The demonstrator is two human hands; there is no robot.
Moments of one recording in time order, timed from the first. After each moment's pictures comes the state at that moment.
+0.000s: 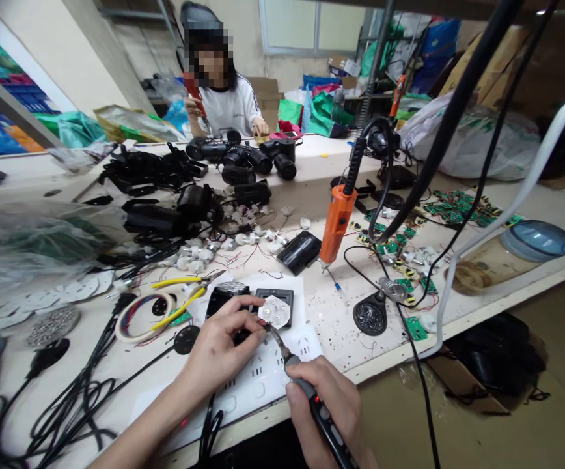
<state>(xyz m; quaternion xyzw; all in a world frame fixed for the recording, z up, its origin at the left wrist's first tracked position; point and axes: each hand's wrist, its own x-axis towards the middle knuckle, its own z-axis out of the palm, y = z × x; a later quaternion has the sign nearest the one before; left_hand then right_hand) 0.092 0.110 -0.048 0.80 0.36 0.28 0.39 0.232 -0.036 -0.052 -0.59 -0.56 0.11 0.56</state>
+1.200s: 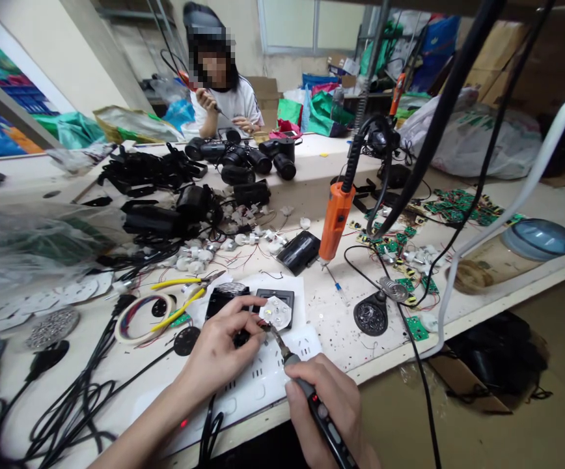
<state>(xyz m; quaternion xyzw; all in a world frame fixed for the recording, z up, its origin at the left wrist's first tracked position) 0.091 0.110 -0.047 0.81 0.35 0.27 0.39 0.235 -0.033 -0.053 -0.57 -0.58 0.11 0.56</state>
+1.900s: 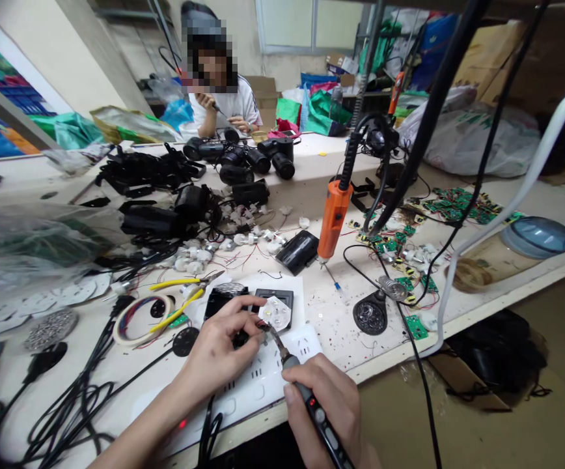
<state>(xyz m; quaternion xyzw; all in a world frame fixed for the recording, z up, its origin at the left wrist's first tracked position) 0.091 0.111 -0.045 0.81 0.34 0.27 0.40 0.238 -0.033 -0.050 -0.57 -0.60 0.14 0.55</state>
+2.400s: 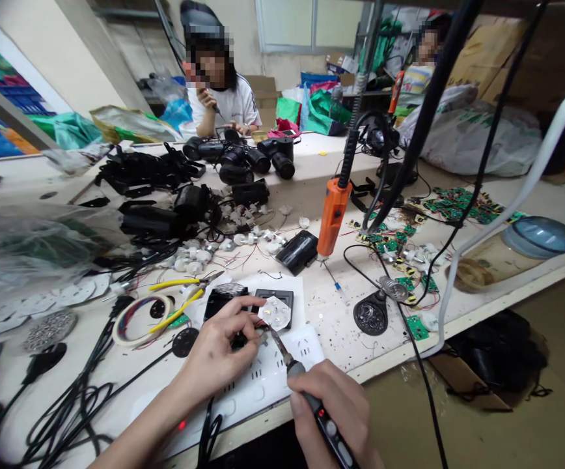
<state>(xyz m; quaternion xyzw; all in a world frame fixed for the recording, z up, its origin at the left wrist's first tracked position) 0.090 0.111 -0.043 0.81 0.34 0.26 0.40 0.238 -0.041 -0.048 -0.57 -0.59 0.13 0.57</state>
